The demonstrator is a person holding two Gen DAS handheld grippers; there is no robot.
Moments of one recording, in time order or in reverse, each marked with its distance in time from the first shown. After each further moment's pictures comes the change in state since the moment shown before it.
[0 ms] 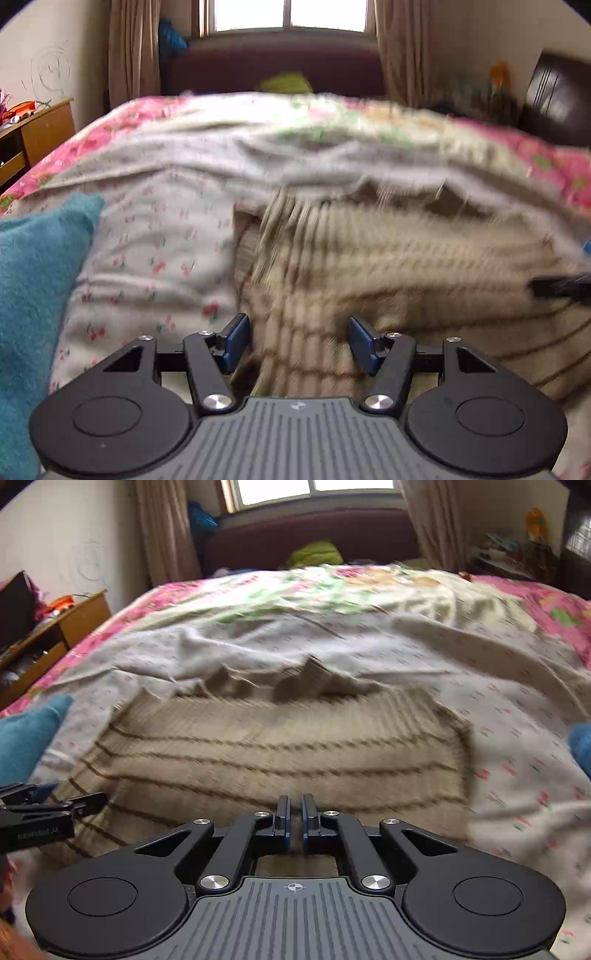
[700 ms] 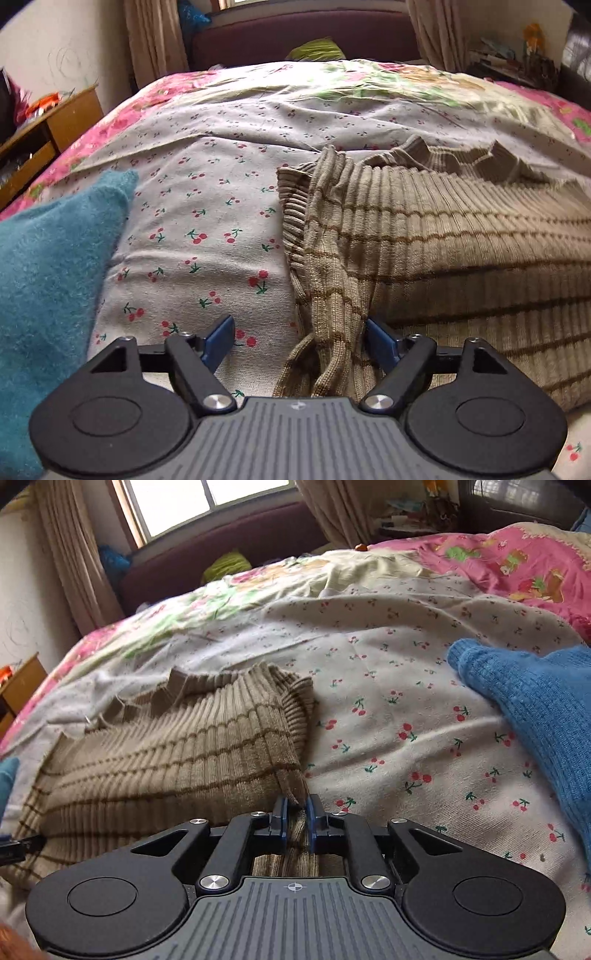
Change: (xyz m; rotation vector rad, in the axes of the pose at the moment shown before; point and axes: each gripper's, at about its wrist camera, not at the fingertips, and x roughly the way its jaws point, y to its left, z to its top) left arm 0.008 0.010 0.002 -0.013 0.077 0.111; right arm -0.017 -0.080 -0.025 0.255 -0.067 -0.055
